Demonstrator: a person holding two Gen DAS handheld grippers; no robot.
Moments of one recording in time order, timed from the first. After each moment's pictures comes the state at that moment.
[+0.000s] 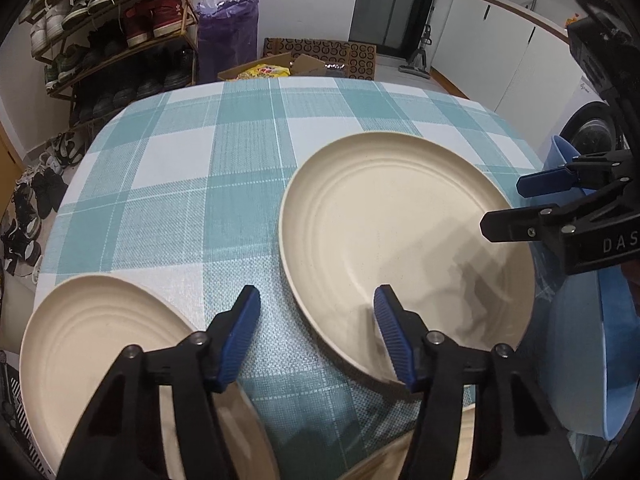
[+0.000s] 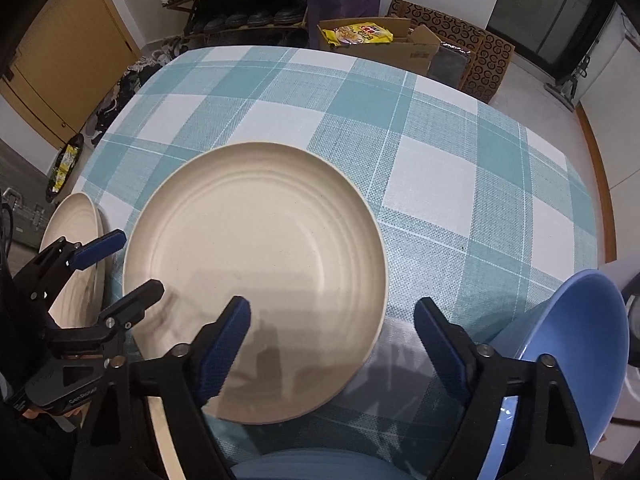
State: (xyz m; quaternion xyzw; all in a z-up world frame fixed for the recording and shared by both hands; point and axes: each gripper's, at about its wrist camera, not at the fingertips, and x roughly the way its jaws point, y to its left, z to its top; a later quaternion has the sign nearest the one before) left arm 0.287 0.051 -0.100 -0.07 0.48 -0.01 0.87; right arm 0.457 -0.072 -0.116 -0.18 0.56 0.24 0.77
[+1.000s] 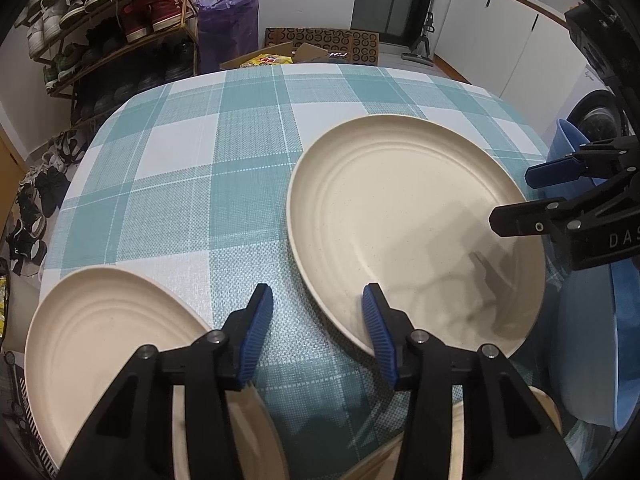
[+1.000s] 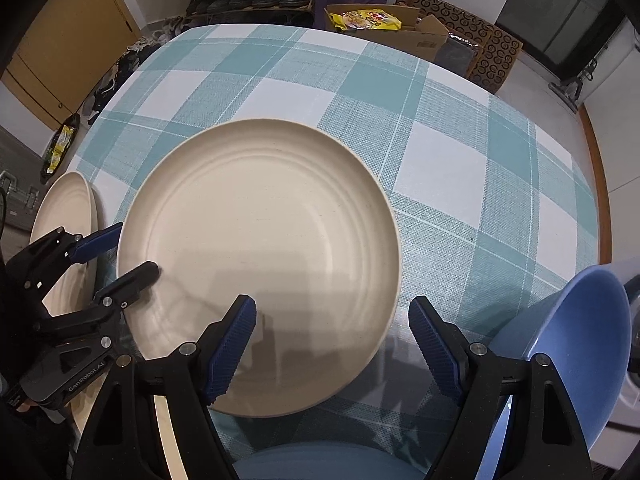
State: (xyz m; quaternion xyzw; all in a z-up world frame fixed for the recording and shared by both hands) left arm 0.288 0.053 -0.105 -0.06 0.50 -0.01 0.87; right arm 0.452 -0.066 -0.121 -0.20 0.58 0.23 0.76
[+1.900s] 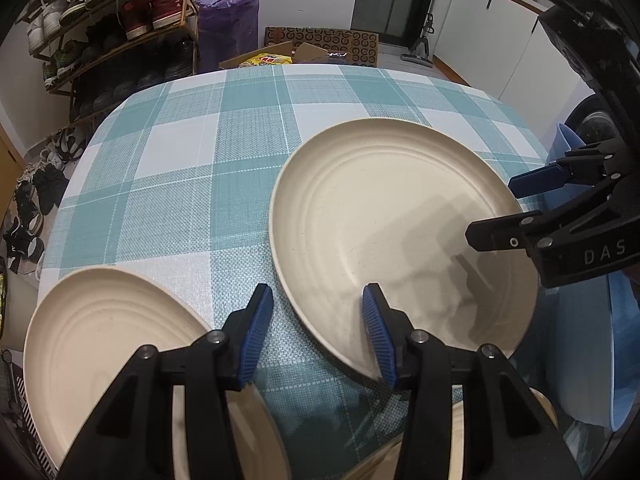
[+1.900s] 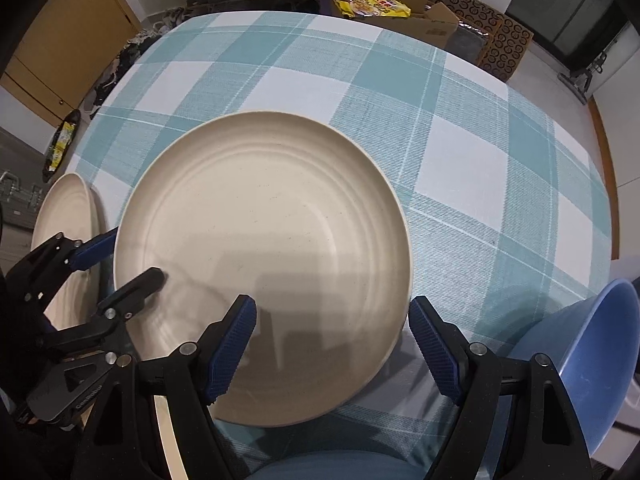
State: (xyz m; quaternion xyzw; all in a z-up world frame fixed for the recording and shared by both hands) left arm 0.290 0.056 -0.105 -0.06 0.50 -0.01 0.86; right arm 0.457 -0.044 -0.130 -0.20 0.60 0.24 0.74
